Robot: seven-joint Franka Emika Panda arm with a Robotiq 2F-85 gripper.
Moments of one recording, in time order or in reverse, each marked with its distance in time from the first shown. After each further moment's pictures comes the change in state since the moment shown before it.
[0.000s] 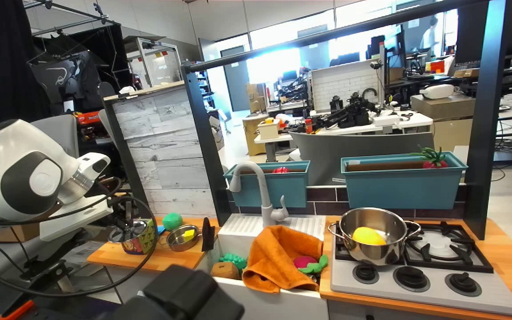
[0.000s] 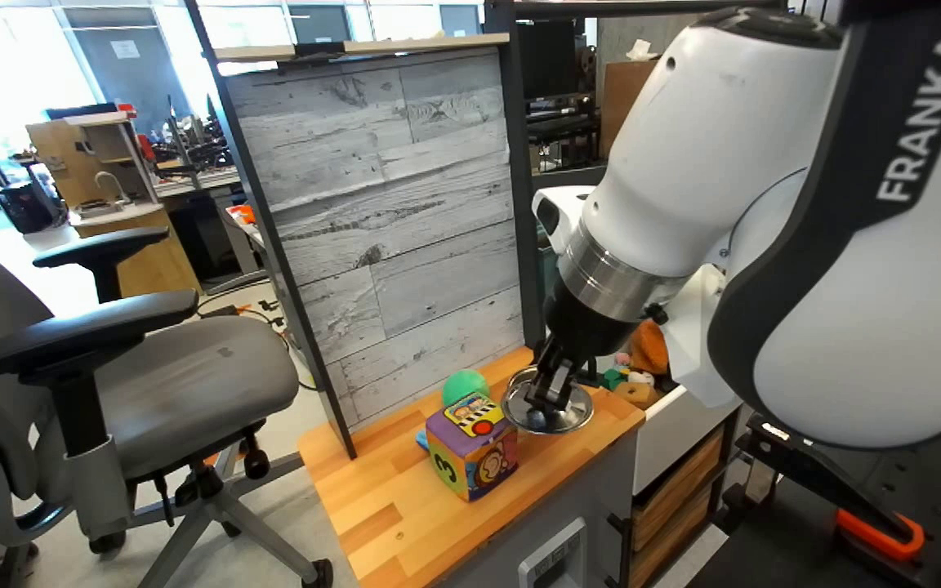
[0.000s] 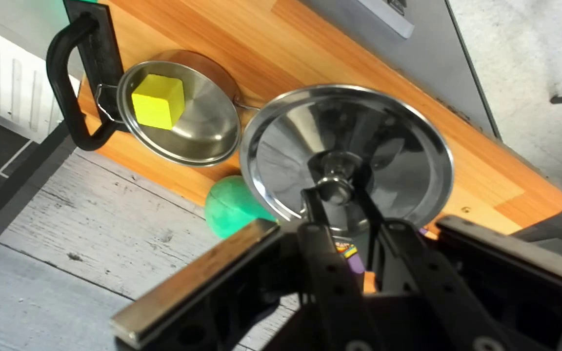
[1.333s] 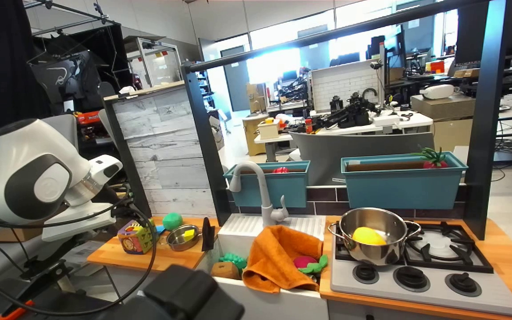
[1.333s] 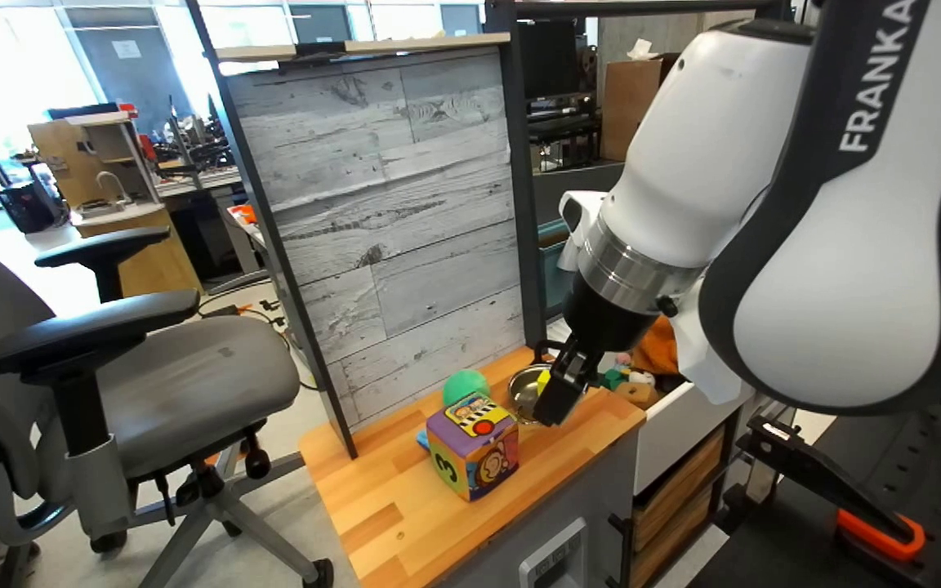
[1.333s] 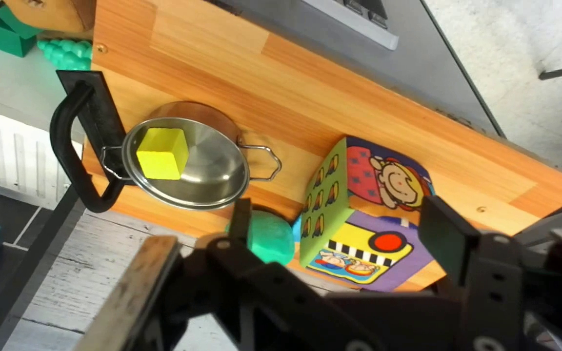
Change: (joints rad) arm -0.217 -0.014 0.165 -0.004 0.024 -0.026 -0.004
